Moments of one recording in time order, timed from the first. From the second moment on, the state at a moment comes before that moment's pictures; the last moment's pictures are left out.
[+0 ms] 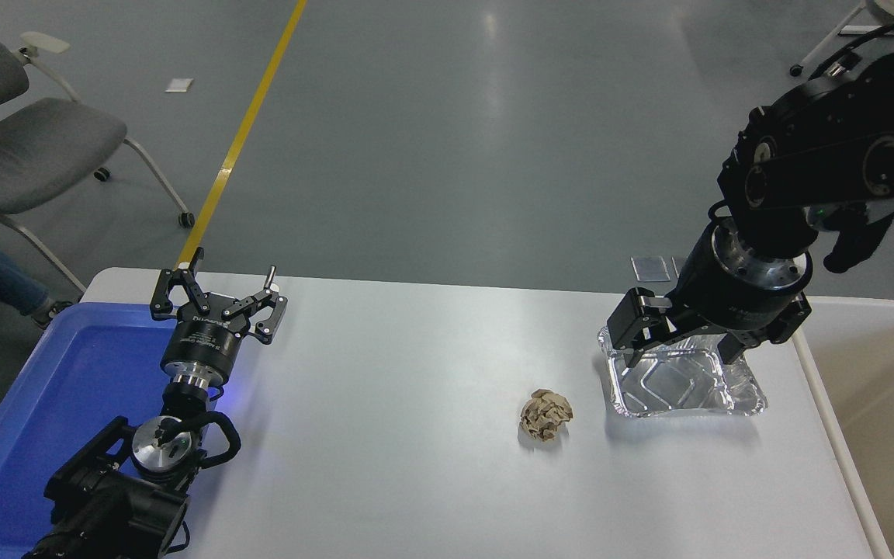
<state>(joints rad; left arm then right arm) -0.46 0.09 -1.19 -0.58 -0.22 -0.66 -0.14 2.36 -0.06 -1.40 1.62 0.07 0.64 0.01</state>
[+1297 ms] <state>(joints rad) -0.46 0.09 -1.19 -0.58 -0.22 -0.66 -0.14 1.83 -0.47 -1.14 1.06 -0.44 0.69 0.01</state>
